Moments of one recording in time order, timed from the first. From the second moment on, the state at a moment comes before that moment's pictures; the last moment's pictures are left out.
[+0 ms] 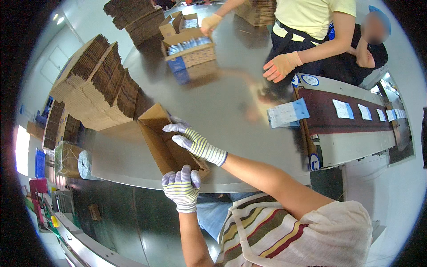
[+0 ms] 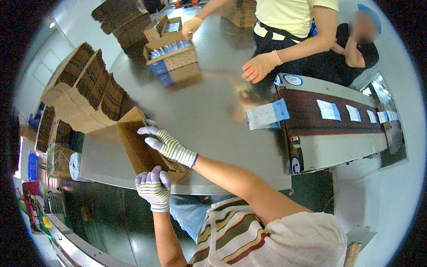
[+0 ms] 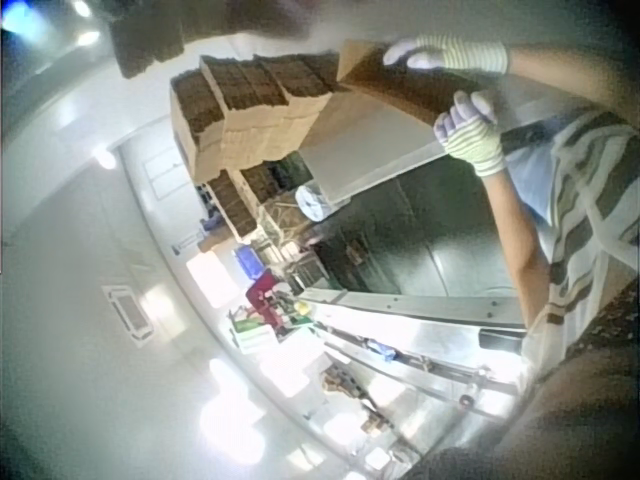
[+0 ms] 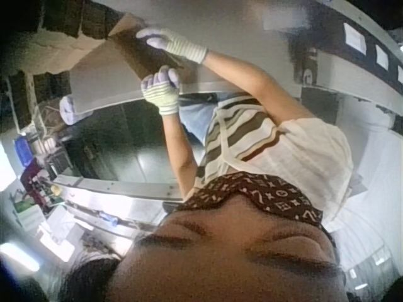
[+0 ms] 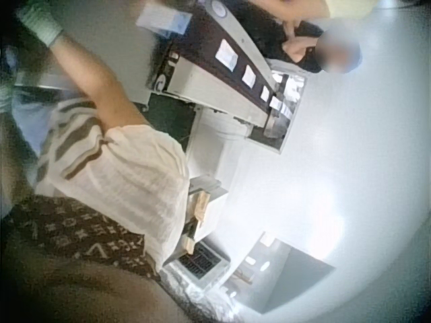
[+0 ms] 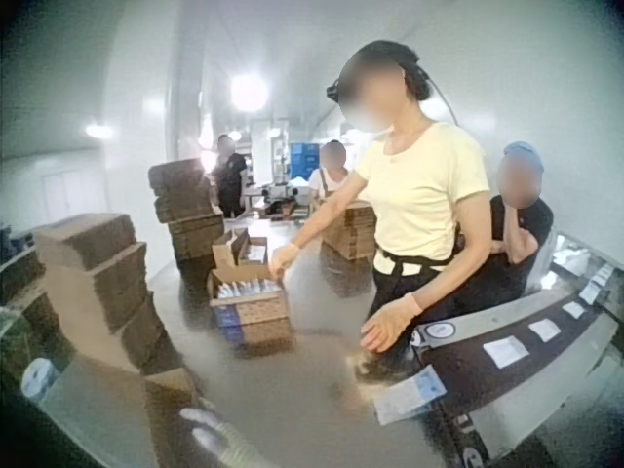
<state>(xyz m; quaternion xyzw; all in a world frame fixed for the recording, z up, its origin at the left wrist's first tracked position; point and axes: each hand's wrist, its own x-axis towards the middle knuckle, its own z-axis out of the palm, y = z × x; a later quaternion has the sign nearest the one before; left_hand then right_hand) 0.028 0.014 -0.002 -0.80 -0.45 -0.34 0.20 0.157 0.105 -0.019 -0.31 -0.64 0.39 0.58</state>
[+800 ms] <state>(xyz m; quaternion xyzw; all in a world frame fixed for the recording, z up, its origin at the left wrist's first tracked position) 0.028 0.005 0.002 -0.79 -0.48 -0.33 0.21 0.532 -0.009 0.034 -0.69 -0.71 0.00 0.17</state>
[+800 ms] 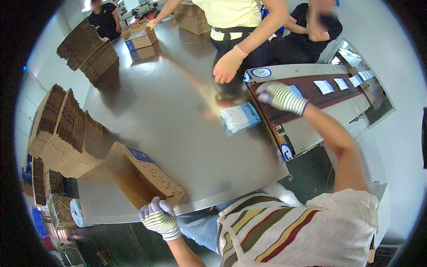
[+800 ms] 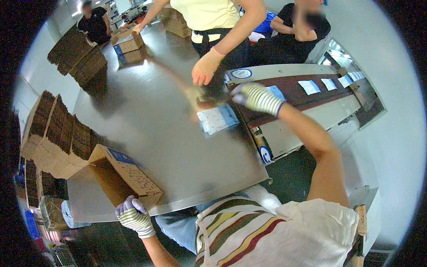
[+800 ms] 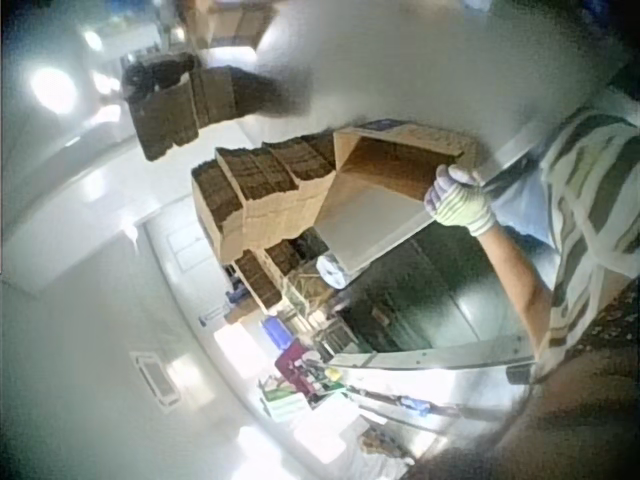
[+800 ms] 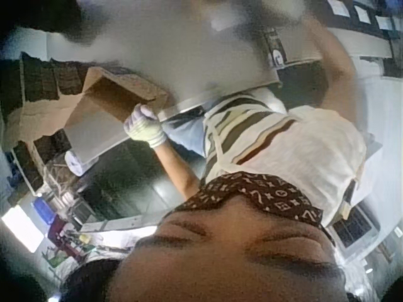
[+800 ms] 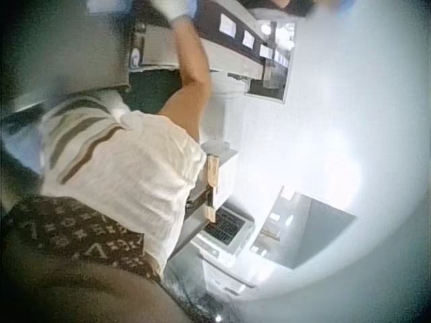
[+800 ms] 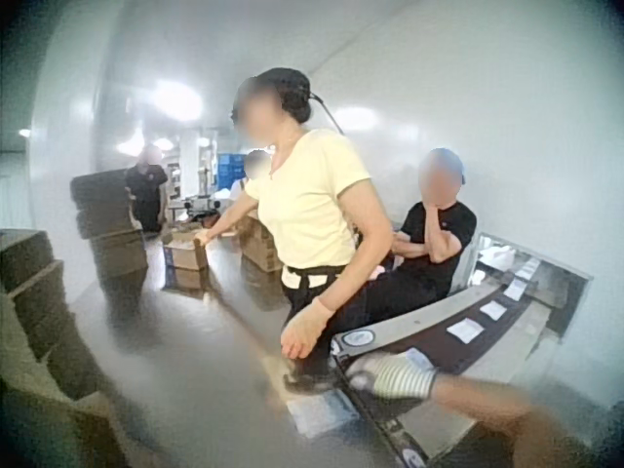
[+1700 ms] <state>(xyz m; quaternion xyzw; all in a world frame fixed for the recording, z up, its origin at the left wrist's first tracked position) 0.027 0.009 0.004 -0.79 -0.46 -0.36 0.21 0.545 0.124 -0.036 -0.54 -0.79 0.27 -0.14</state>
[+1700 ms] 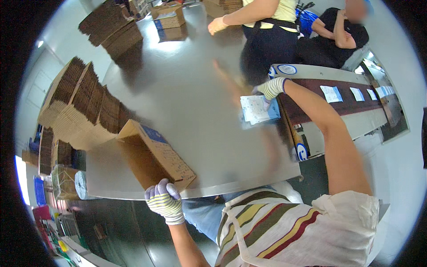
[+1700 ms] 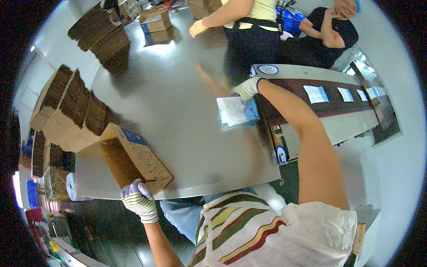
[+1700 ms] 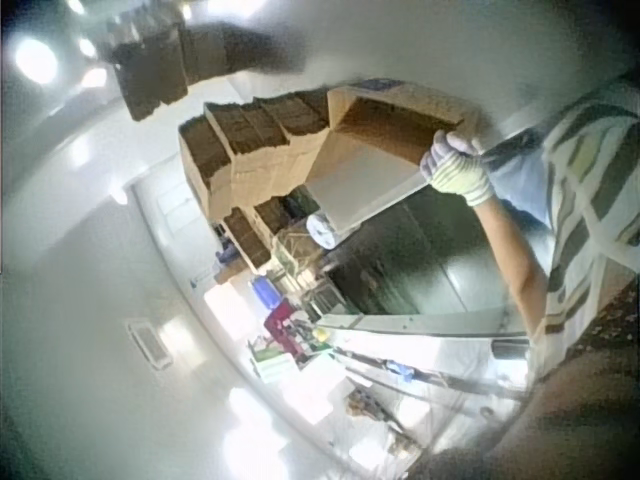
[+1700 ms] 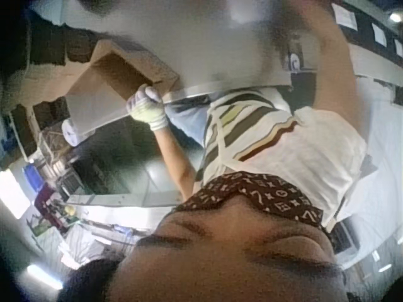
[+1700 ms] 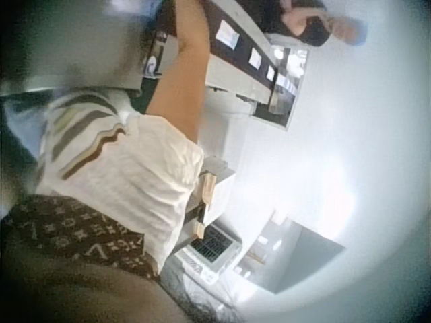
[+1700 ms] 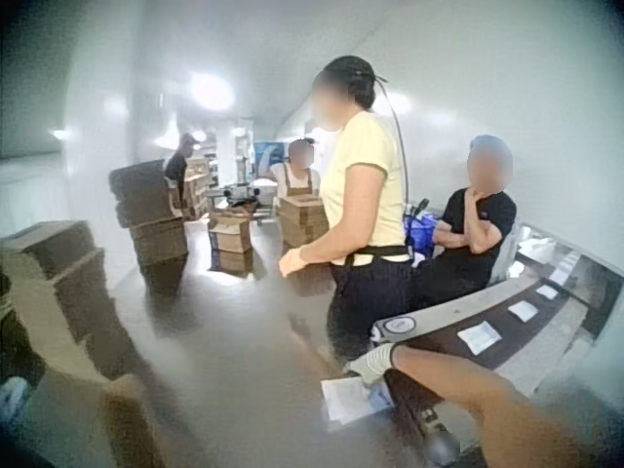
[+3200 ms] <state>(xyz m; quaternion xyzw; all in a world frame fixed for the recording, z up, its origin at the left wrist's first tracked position) 0.012 0.088 0.103 -0.77 -0.60 -0.17 -0.17 0.164 0.091 0.060 -0.37 -0.92 0.08 -0.07</state>
